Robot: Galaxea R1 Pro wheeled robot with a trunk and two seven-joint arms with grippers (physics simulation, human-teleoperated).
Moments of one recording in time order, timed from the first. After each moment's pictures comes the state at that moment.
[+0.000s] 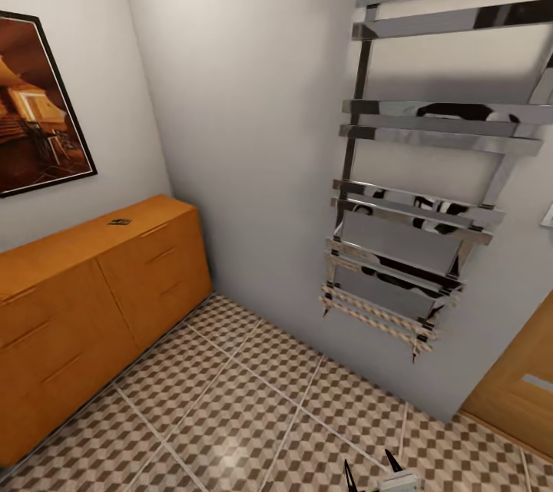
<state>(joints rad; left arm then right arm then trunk) -0.31 0.05 -0.11 0.07 0.08 -0.81 -0.01 -0.32 0.01 0.11 -0.02 0.22 -1.04 -0.19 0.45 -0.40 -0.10</state>
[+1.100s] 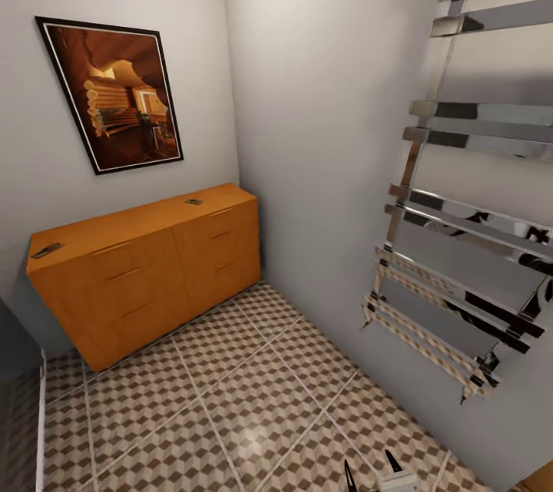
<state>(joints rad) -0.31 0.05 -0.11 0.07 0.08 -0.81 -0.01 -0.32 0.01 0.11 -0.02 0.22 -1.04 -0.19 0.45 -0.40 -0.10</state>
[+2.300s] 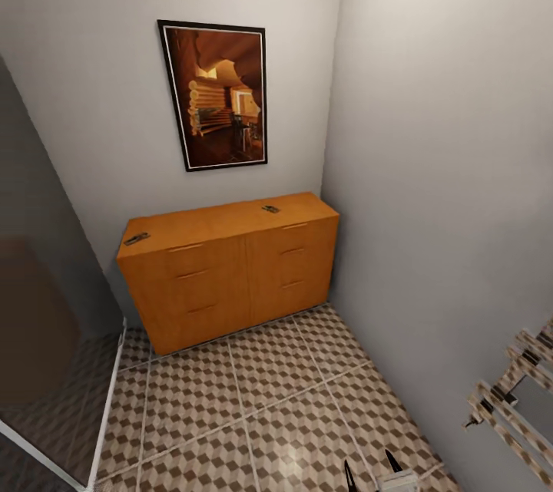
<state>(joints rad) -0.31 0.05 -0.11 0.07 0.08 -0.81 -0.01 -0.32 0.01 0.11 -0.02 0.22 -1.04 -0.19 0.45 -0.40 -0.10</state>
